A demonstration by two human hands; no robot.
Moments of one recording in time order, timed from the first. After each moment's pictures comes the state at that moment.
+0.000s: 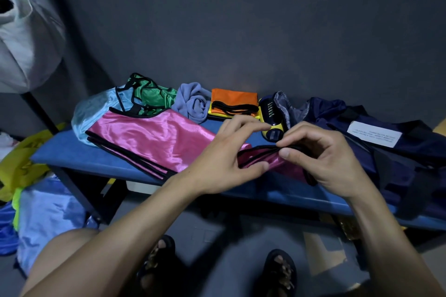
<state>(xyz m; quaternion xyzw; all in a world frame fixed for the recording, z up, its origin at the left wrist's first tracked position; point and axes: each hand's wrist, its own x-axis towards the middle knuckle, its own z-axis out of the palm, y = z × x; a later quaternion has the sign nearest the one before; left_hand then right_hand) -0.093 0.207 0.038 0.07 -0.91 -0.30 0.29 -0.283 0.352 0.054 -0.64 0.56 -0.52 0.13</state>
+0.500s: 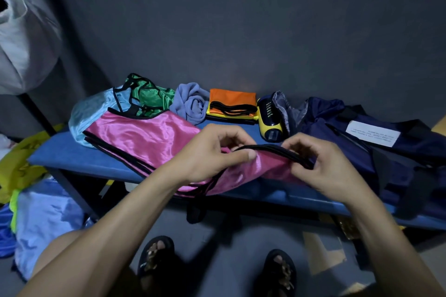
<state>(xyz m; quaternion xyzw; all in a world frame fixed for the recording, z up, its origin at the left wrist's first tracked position) -0.082 0.195 0.053 0.09 -0.81 -0.54 0.23 -0.292 0.360 0.043 -0.63 0.66 -0.40 0.11</state>
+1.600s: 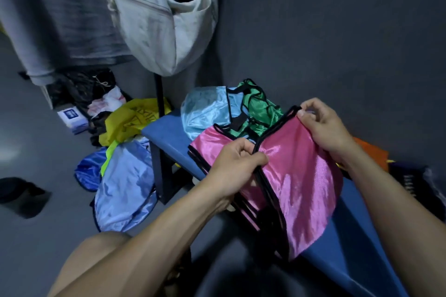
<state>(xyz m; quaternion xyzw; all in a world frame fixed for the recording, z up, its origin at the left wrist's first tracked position) 0.025 0.081 0.010 0.40 -0.49 -0.66 0.41 -0.226 0.017 0.040 -0.64 0.61 -0.41 0.21</state>
